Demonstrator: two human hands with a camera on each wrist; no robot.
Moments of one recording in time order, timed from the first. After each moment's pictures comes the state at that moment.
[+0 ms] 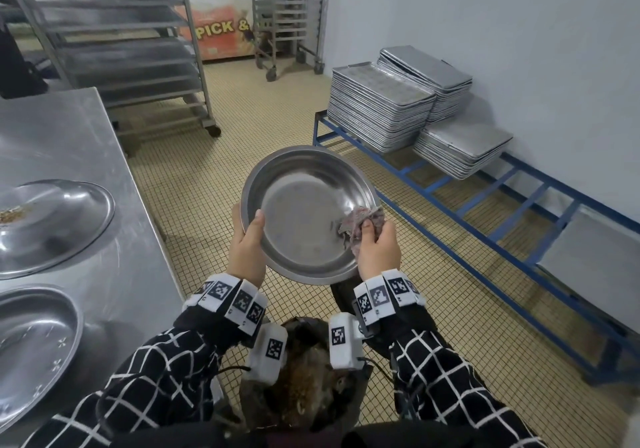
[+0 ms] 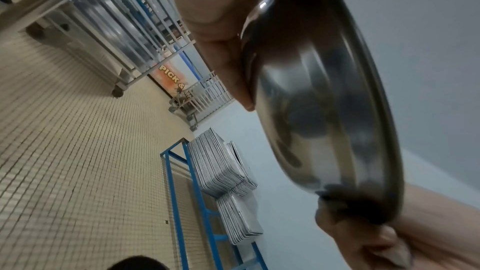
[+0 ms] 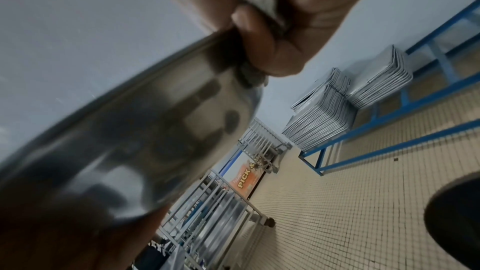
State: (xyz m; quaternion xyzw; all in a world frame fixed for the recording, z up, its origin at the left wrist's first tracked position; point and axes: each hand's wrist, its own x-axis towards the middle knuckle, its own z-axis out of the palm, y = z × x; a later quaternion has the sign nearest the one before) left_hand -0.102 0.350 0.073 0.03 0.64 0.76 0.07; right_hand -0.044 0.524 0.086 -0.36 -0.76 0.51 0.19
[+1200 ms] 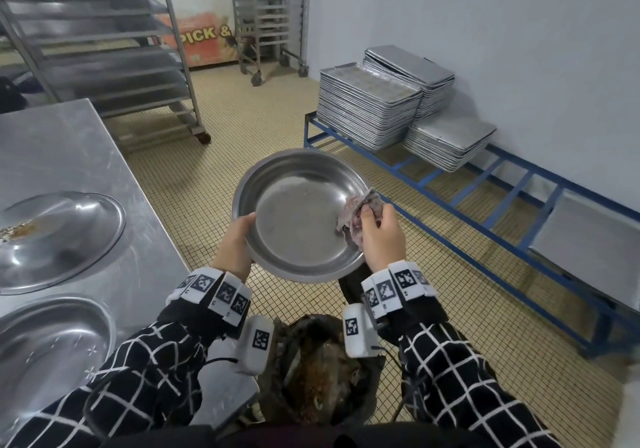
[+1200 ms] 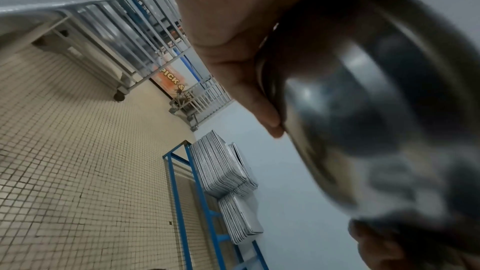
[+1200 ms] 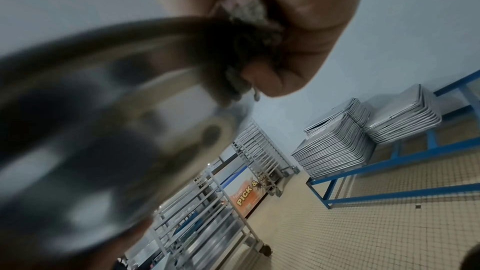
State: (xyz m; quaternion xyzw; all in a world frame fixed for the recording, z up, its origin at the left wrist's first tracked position) left_hand -0.112 0.298 0.092 0.04 0.66 0.74 0.13; right_hand -0.033 0.483 0.112 -0.31 -0.78 0.51 0.19
